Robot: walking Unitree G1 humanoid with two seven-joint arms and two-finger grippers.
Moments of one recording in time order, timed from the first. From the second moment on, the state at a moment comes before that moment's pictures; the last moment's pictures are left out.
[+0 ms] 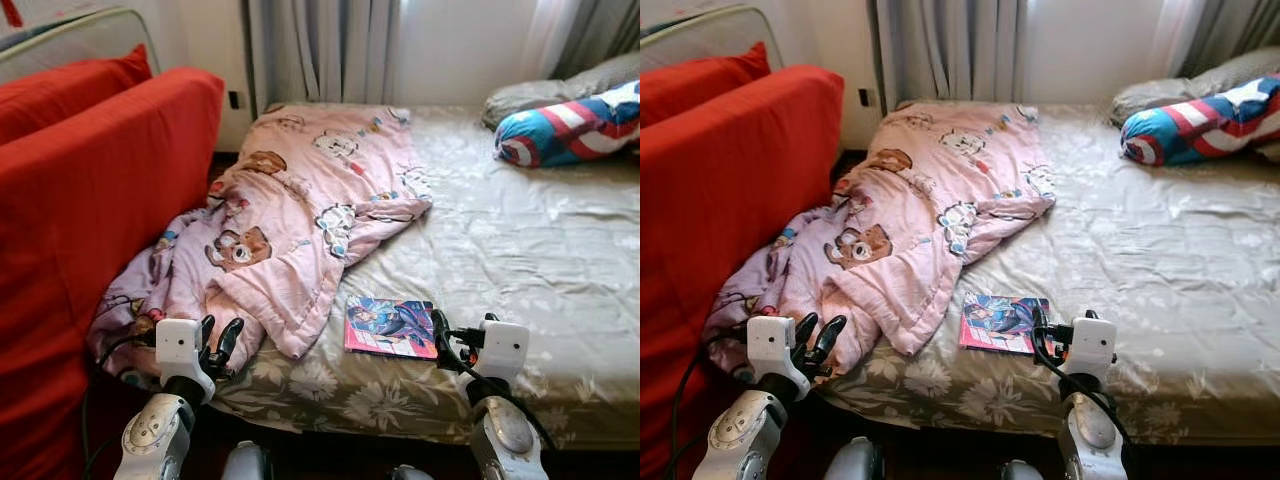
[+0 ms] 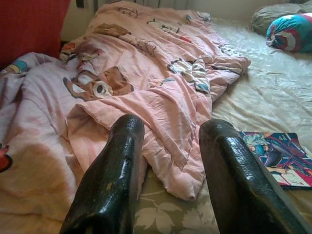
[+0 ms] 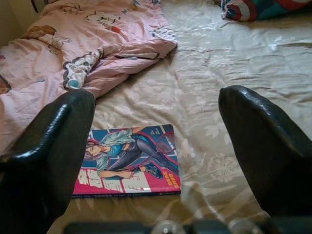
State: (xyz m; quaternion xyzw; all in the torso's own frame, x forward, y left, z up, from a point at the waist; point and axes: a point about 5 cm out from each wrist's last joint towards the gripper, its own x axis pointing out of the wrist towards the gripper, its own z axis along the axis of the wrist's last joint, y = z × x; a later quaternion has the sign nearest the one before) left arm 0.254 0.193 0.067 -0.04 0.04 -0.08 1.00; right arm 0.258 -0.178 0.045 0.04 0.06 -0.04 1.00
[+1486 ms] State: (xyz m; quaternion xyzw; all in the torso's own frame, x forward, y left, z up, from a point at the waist) left arm 0.260 0.182 0.073 -0.05 0.03 -0.09 0.99; right arm 0.261 -0.181 0.046 0.08 0.06 -0.05 0.99
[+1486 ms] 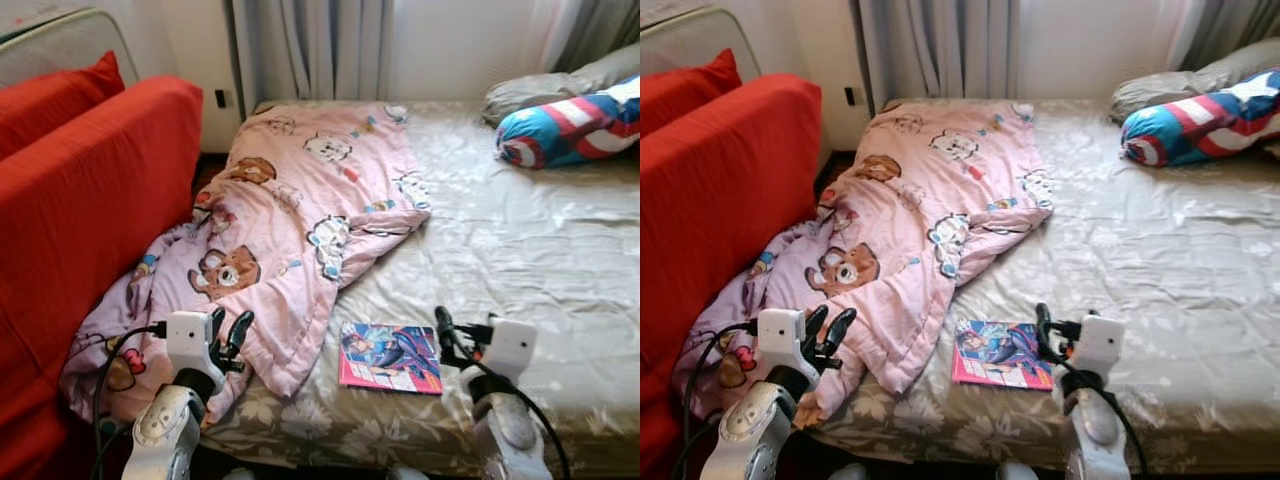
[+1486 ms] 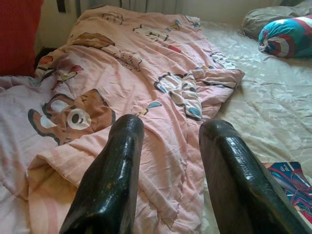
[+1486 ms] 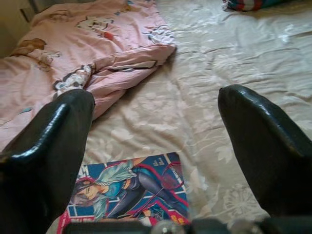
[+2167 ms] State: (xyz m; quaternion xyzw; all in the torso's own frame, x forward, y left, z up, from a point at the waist) left arm 0.260 0.183 0.073 -0.05 0.03 -0.09 0.99; right arm 0.263 -0.182 0.047 0.08 0.06 -0.05 0.99
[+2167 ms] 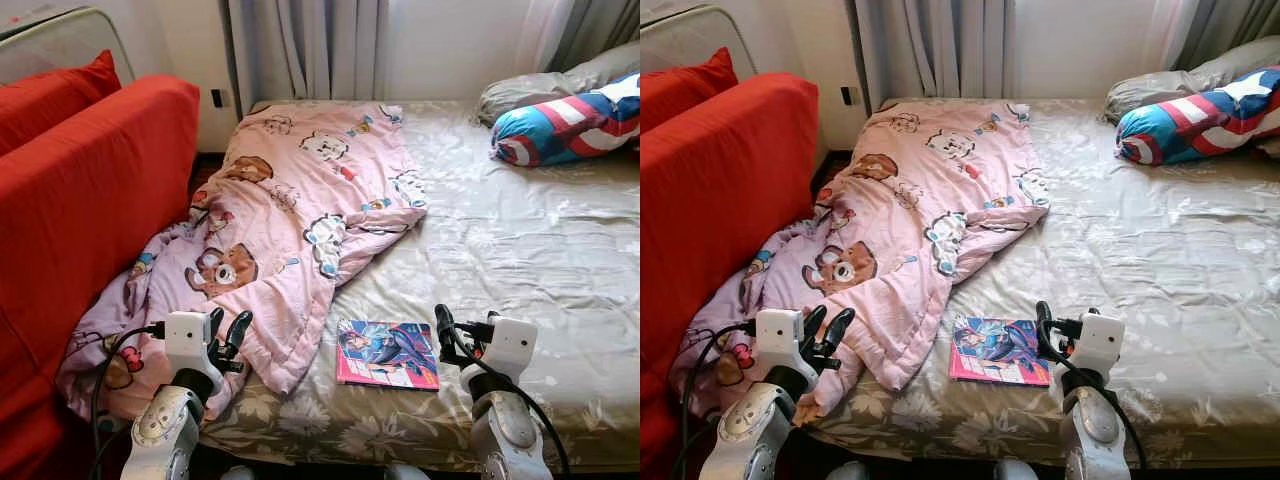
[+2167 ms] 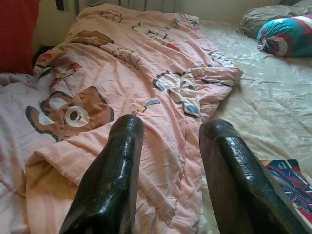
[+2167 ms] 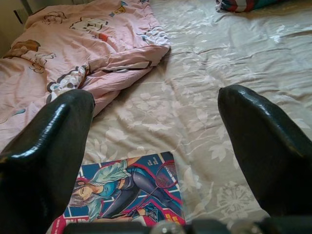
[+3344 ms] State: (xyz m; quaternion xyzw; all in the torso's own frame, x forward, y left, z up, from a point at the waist) left arm 0.262 0.184 0.075 -0.05 0.02 -0.09 0.99; right arm 0.264 -0.177 0.048 0.08 0.06 -0.04 0.99
